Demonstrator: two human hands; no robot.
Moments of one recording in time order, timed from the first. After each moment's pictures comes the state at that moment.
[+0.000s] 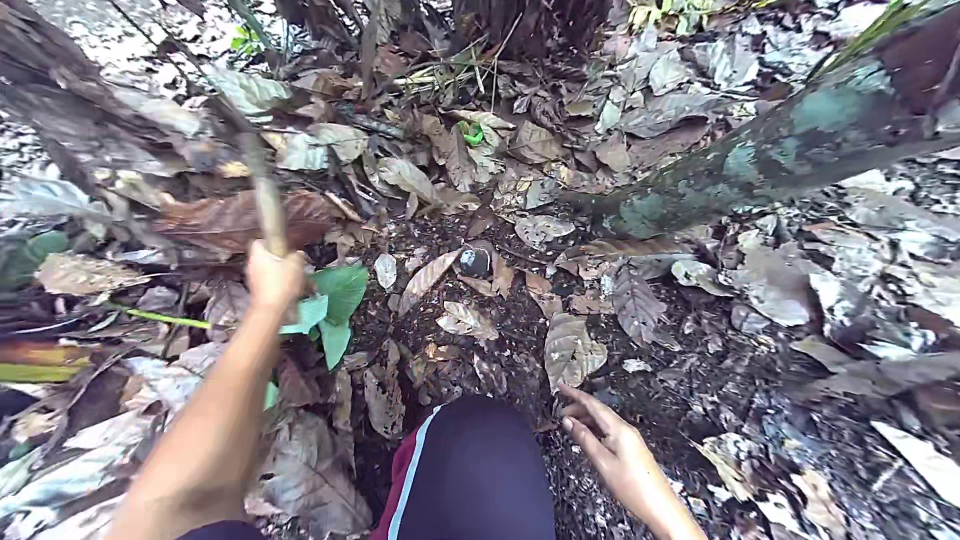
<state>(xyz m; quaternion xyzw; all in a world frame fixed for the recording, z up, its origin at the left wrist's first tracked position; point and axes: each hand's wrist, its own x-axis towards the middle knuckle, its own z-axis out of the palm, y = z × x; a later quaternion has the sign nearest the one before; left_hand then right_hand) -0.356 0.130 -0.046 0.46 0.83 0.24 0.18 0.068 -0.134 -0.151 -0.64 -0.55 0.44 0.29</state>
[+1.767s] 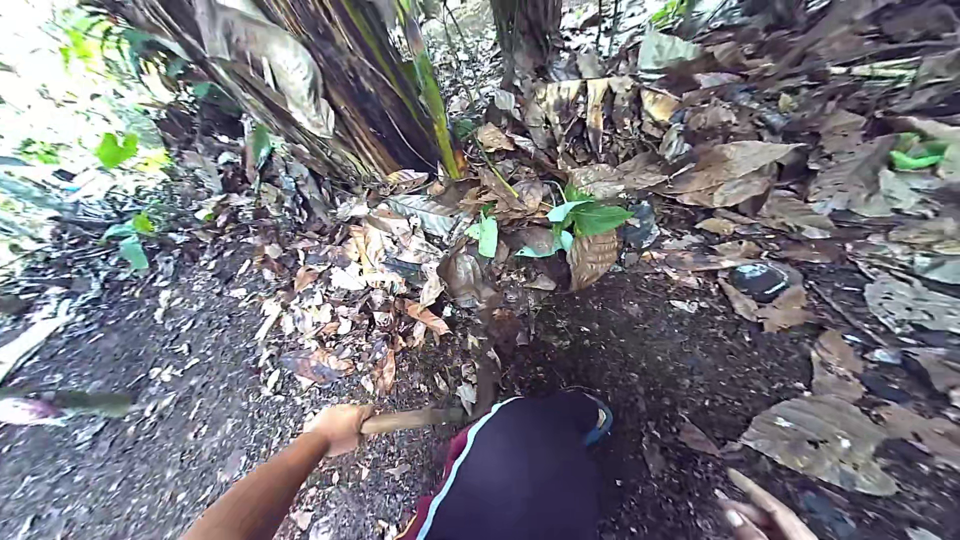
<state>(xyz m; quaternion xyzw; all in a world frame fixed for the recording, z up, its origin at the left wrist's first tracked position) -0.365 -0.551 -0.063 0.30 0.85 -0.30 0.31 0.131 -0.233 -0.151 -0.41 -0.67 0.59 0.21</state>
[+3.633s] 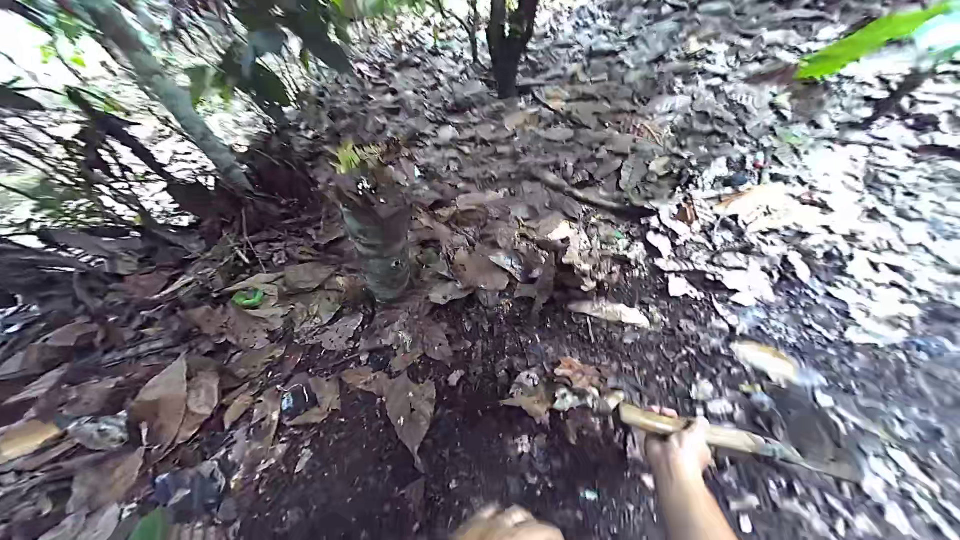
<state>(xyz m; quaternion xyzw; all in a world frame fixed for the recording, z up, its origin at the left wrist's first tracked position) 0.052 -0.182 -0.010 0.91 -0.05 -0.18 0.36 0.329 -0.363 -0.267 -0.45 0.33 -0.02 0.83</state>
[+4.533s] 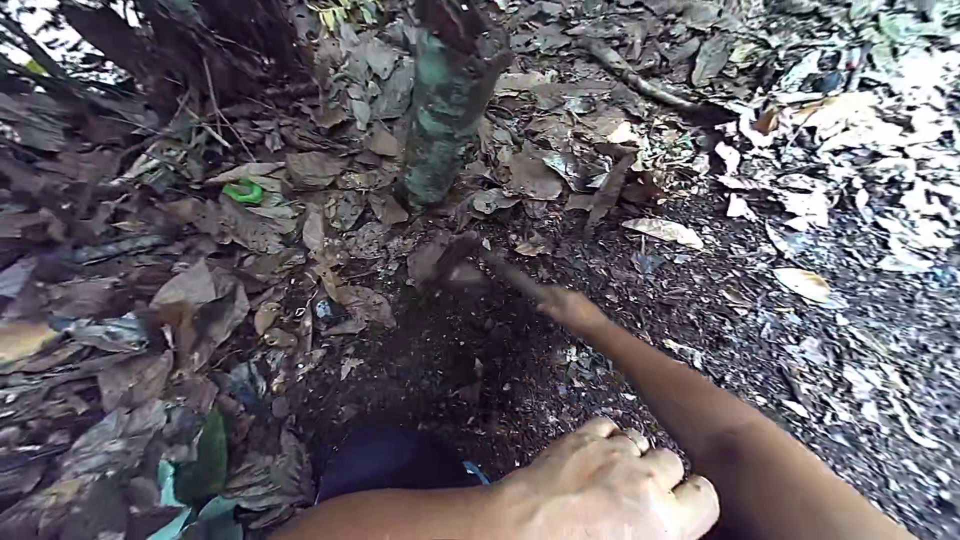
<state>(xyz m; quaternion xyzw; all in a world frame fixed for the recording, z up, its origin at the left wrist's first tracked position) 0.000 -0.109 -0.008 0.91 -0.20 -0.02 0.36 0.243 -0.144 -0.211 -0.86 -0.29 0.40 0.13</state>
